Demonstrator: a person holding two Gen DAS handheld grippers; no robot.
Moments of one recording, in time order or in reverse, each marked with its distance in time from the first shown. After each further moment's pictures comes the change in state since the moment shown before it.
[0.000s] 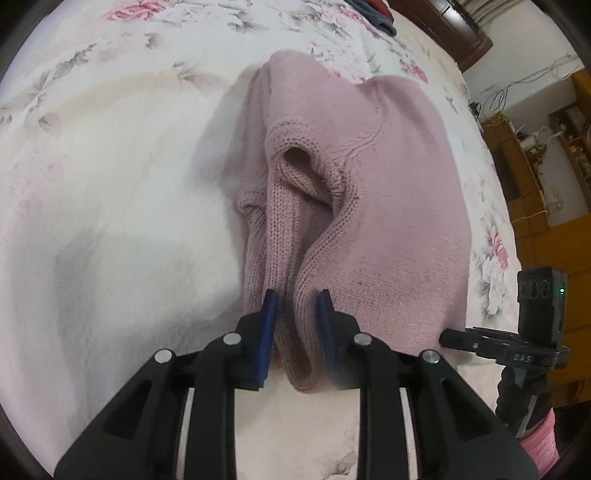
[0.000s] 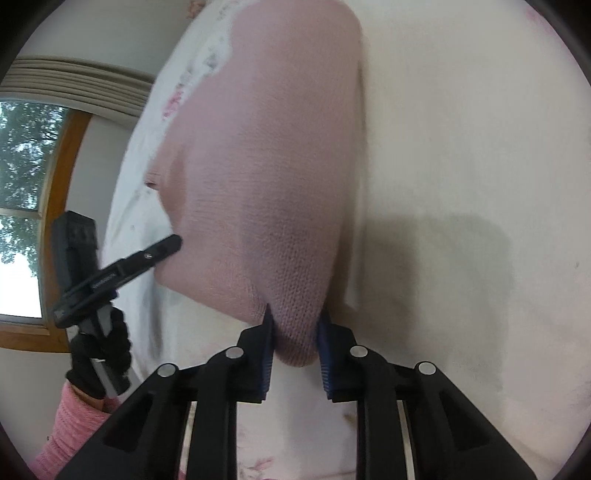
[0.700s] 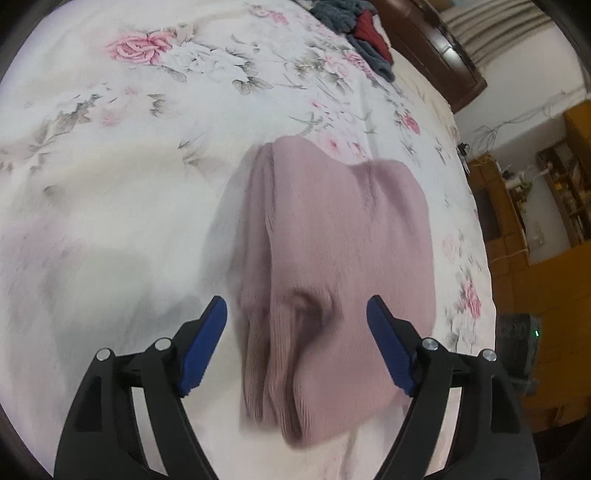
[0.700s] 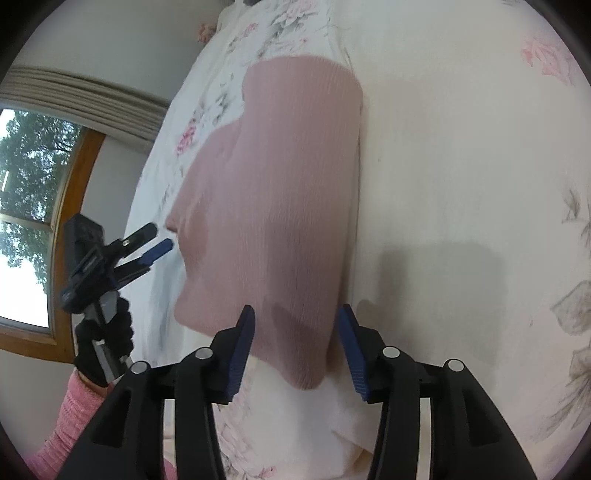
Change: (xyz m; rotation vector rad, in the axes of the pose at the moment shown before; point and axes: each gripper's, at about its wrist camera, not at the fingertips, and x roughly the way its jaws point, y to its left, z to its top) left arm -0.031 0.016 0.062 -0.066 -0.110 -0.109; right arm -0.038 0.003 0.026 -0.022 -0.107 0.046
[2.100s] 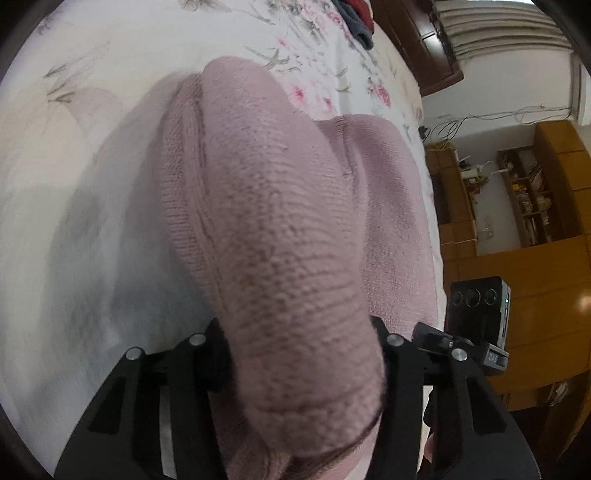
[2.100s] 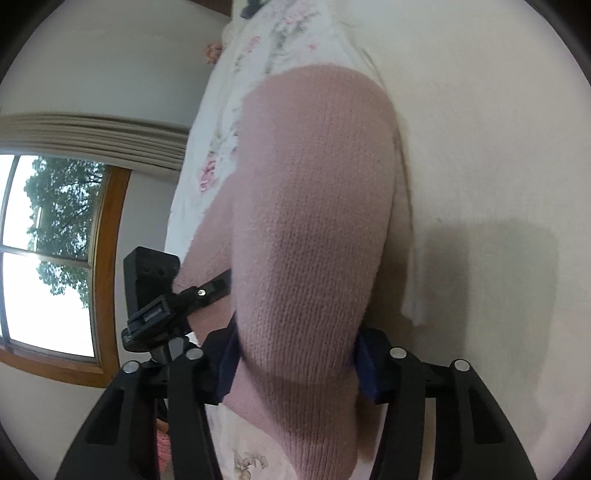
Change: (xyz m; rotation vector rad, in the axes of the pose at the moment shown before) left arm 0.075 -0.009 -0.006 -0.058 0.126 -0.277; right arm 0.010 -0.021 0.025 0.074 -0.030 0.214
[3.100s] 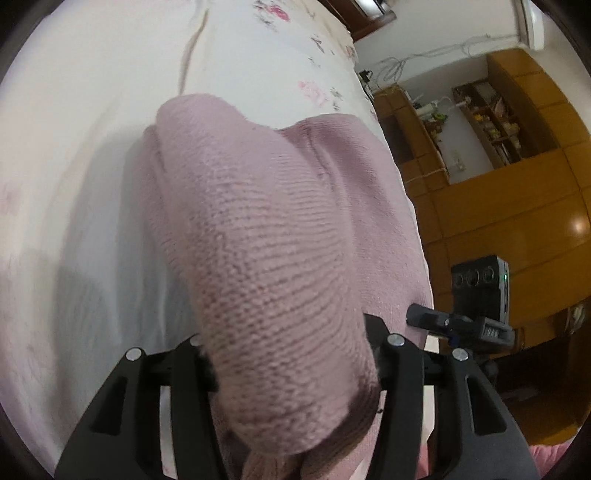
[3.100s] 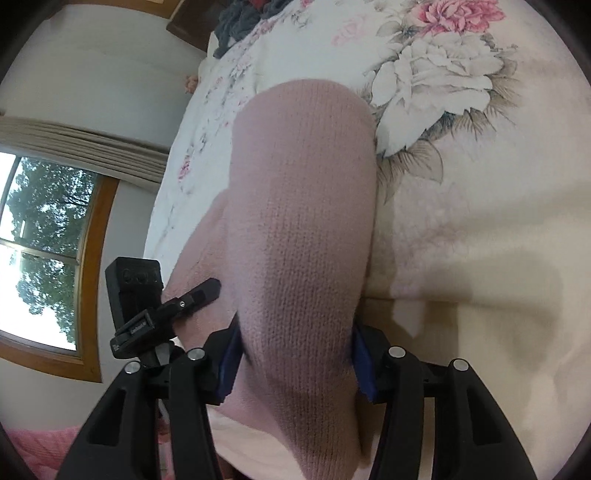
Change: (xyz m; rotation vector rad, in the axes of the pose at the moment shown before) left arm 0.100 -0.135 -0.228 0.190 0.062 -0.041; right arm -0.197 -0.095 -0.205 0.050 -0.136 -0.132
